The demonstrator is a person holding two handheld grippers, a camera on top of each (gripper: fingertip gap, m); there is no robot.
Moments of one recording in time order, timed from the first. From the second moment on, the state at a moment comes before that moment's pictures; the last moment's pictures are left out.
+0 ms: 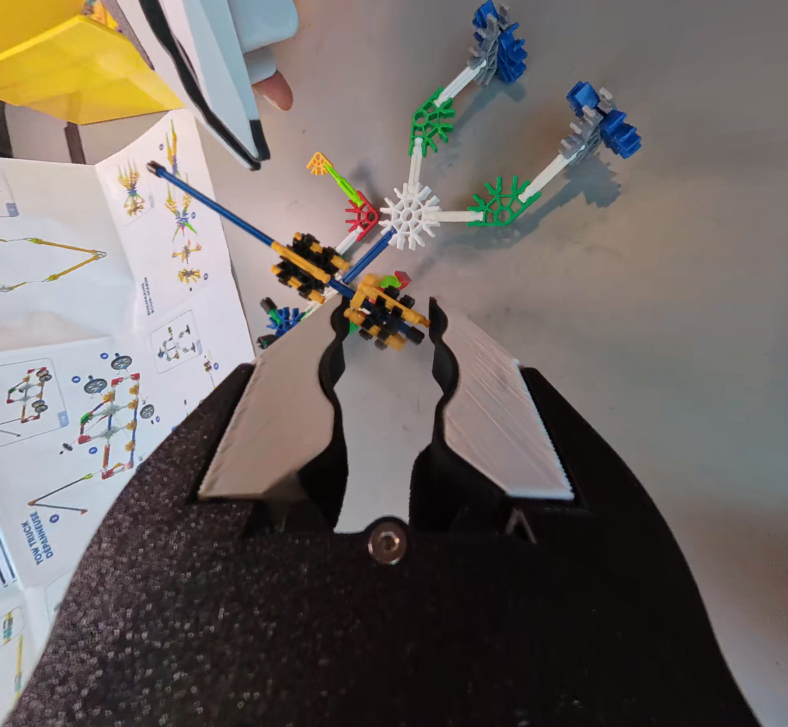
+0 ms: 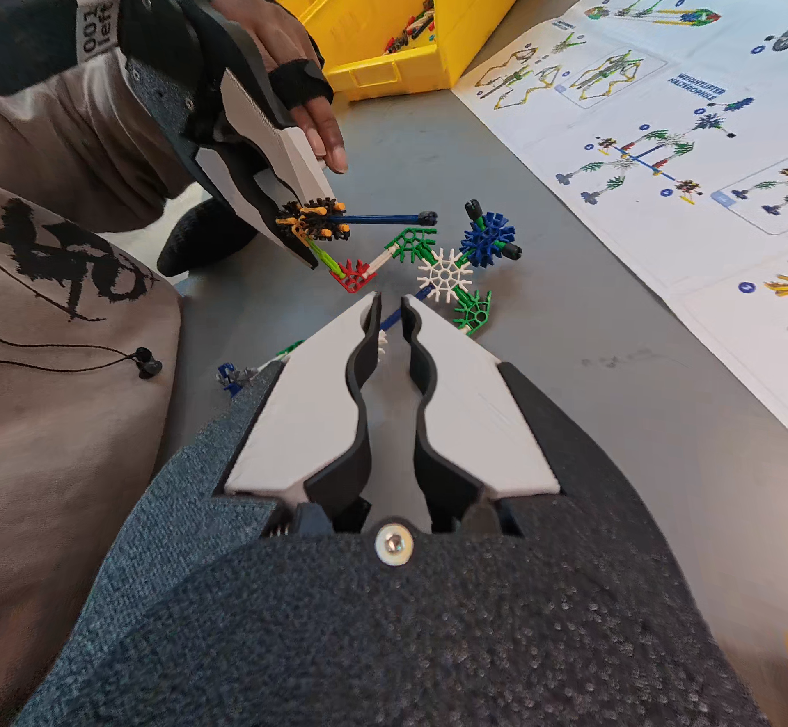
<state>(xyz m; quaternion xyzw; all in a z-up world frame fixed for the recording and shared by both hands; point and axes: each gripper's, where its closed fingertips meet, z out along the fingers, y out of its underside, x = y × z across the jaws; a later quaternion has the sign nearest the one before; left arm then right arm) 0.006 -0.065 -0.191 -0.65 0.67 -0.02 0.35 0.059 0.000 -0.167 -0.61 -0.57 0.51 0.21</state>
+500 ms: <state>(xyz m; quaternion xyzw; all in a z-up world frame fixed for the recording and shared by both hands) 0.030 -0.070 -0.186 -0.67 0.72 -0.16 0.08 0.096 -0.001 -0.242 -0.58 -0.73 0.28 0.24</state>
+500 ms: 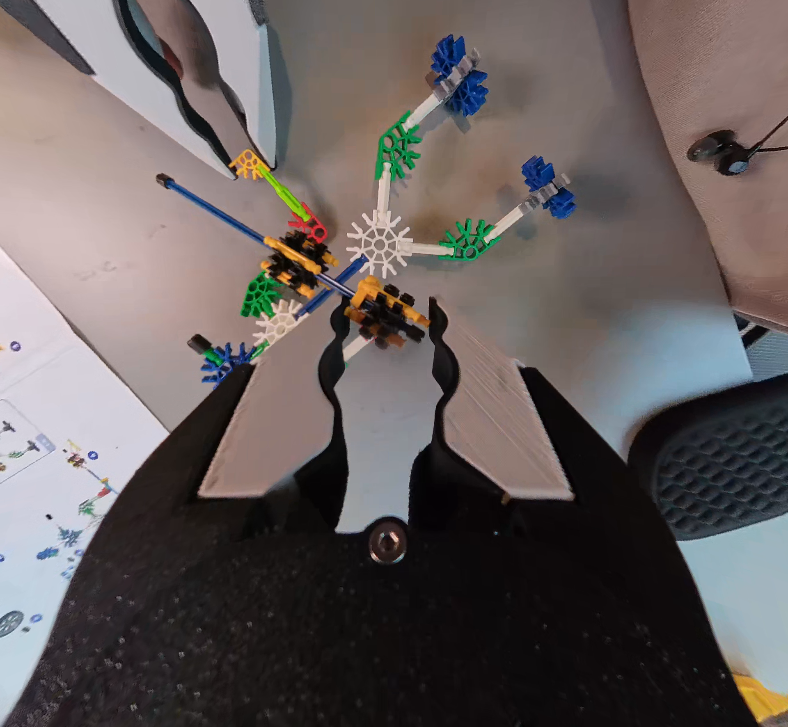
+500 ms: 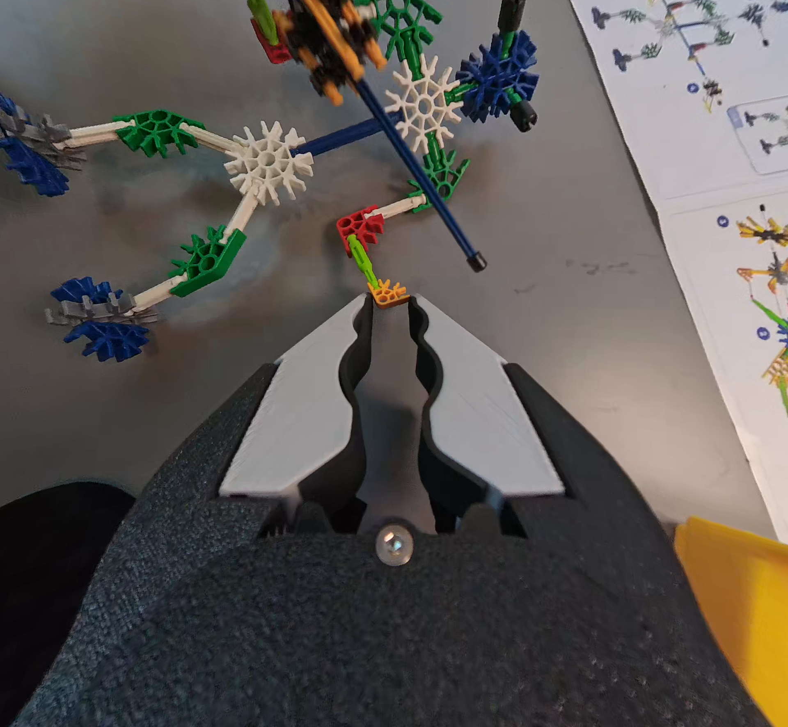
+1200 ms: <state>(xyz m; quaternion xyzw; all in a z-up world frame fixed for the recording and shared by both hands) 0.040 -0.046 -0.165 -0.74 0.59 -0.29 0.13 0.103 0.007 -0.229 -0.54 -0.73 0.29 0.32</state>
